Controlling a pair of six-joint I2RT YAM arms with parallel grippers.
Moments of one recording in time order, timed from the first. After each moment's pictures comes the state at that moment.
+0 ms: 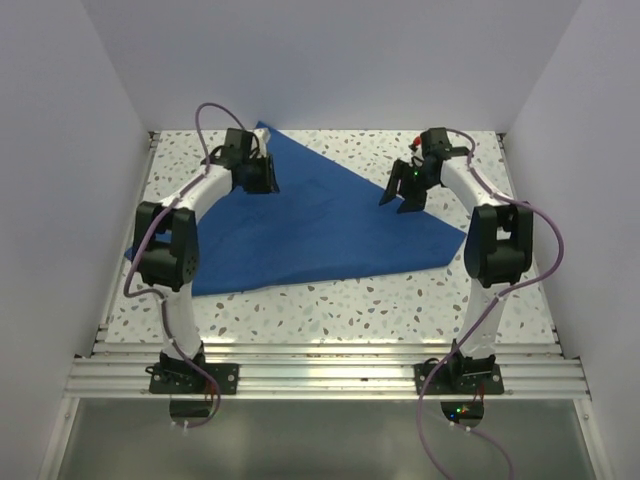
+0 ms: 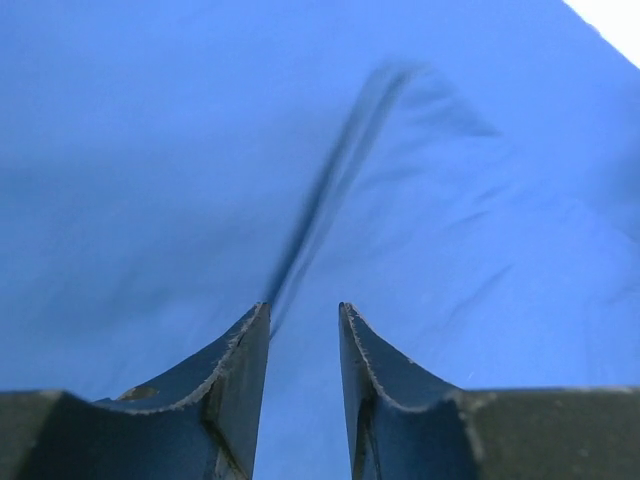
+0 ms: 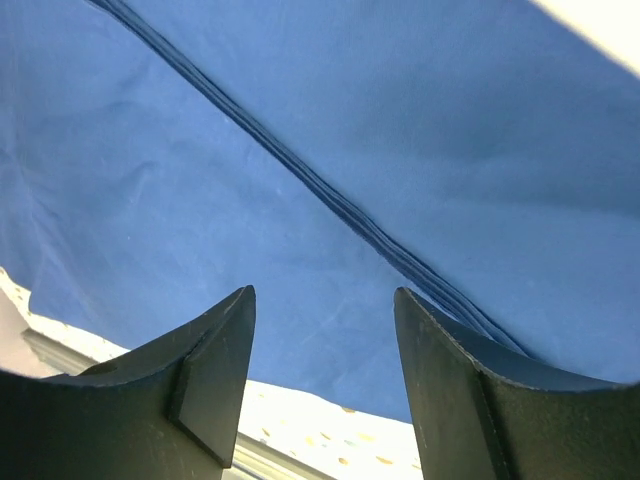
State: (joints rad) left arm -0.21 1.98 1.56 -0.44 0.21 -0.26; right arm 0.12 2.02 1.66 -0.80 -0.36 0.41
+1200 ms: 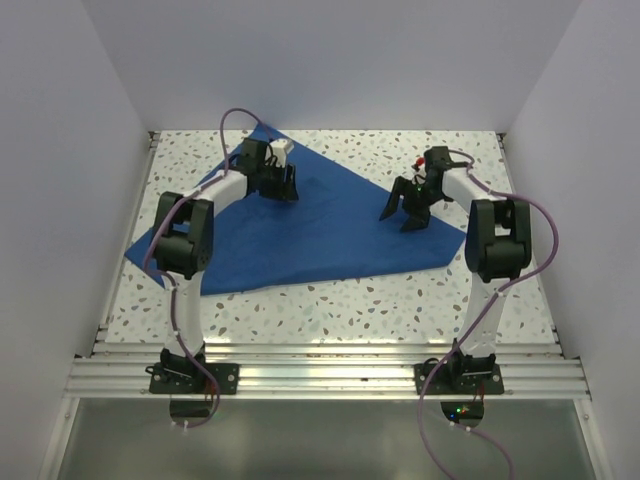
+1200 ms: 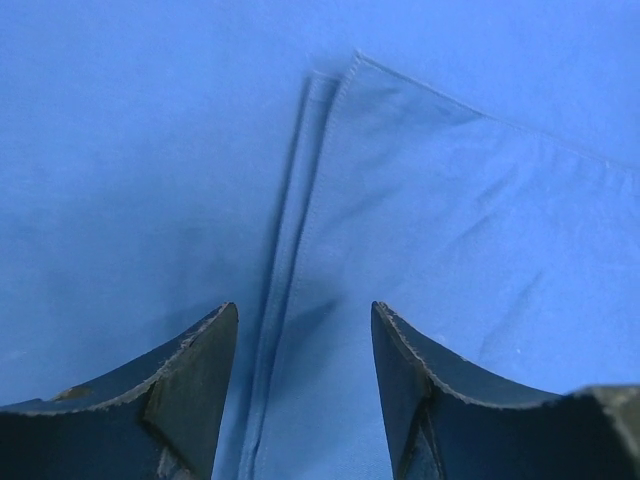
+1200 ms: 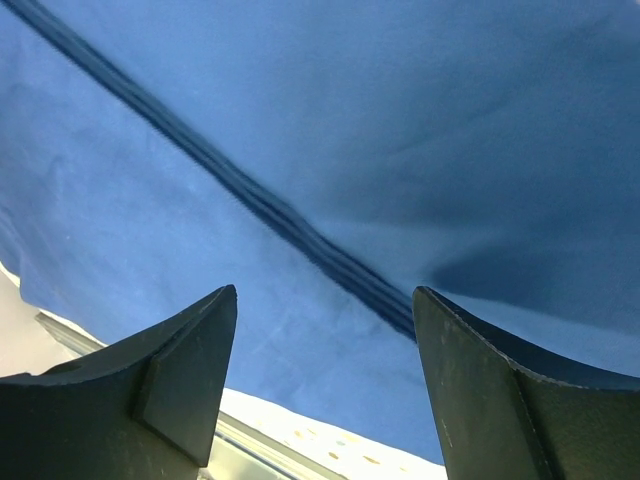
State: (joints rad) left arm -0.25 2.15 1.59 -0.27 0.35 -0.07; right arm 0.07 2.07 1.53 -0.74 -0.43 0.41
